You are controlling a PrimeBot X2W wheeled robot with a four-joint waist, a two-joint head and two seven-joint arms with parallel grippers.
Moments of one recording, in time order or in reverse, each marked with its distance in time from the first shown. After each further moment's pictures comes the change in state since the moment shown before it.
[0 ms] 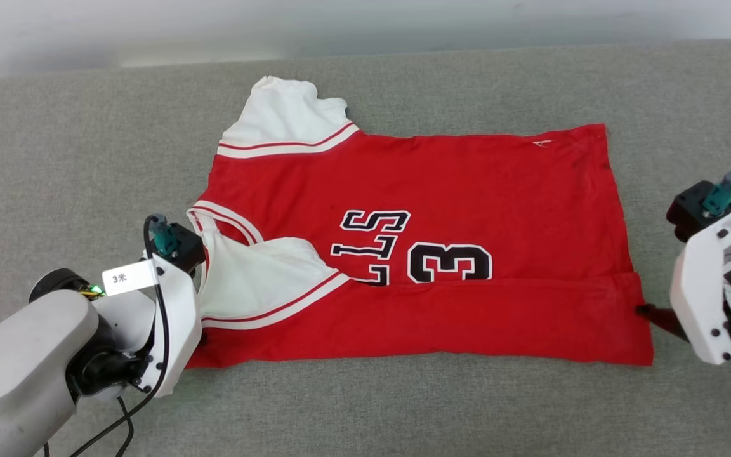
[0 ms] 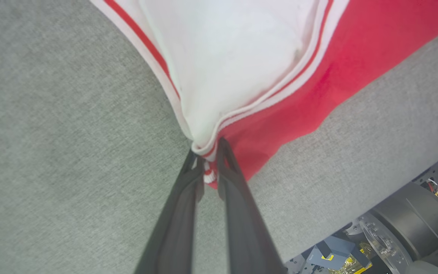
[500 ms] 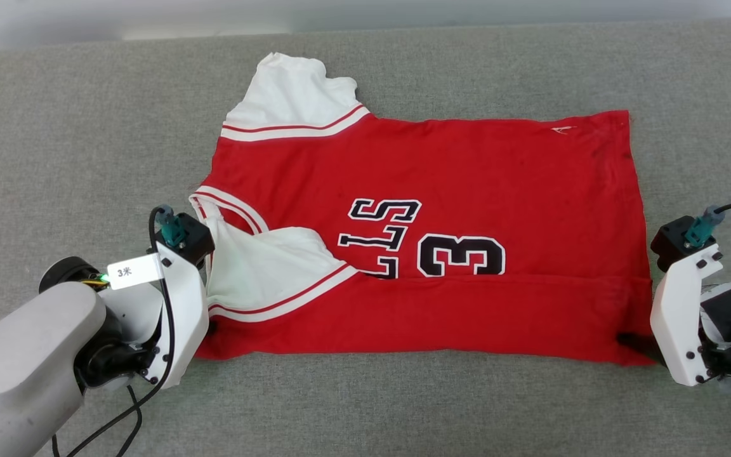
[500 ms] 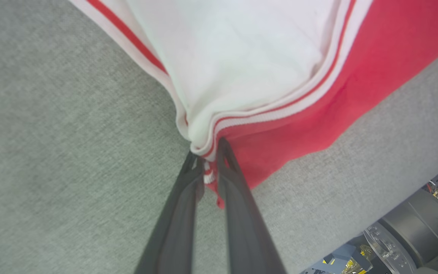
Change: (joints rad) left arm -0.028 -0.023 -0.002 0.009 0.026 -0.002 -0.028; right arm 0.061 0.109 0.024 0.169 0.017 -0.004 -0.046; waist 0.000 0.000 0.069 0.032
